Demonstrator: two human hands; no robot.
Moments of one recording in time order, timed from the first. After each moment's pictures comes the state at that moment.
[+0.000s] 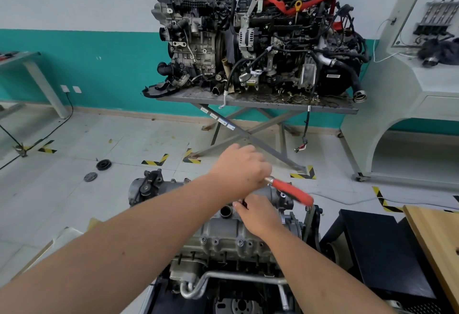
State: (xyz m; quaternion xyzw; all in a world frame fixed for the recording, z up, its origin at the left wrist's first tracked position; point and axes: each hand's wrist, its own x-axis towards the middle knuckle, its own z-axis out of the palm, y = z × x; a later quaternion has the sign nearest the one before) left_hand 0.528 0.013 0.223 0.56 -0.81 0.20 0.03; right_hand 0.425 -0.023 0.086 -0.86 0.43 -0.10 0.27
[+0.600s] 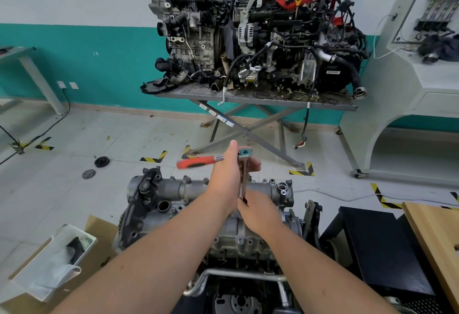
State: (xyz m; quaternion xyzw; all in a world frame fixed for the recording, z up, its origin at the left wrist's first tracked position) left_hand 0.515 0.018 0.191 0.56 -0.22 -0.46 0.65; right_hand 0.427 -0.023 0.085 -0.85 0.45 -0.08 0.27
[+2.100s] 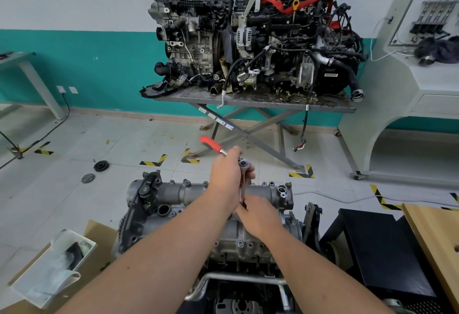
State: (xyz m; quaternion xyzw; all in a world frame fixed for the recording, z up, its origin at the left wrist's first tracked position) left_hand 0.515 0.012 0.205 0.58 -0.16 -0.47 0.65; right_hand 0.427 -0.022 0.085 -0.84 0.46 -0.08 0.27
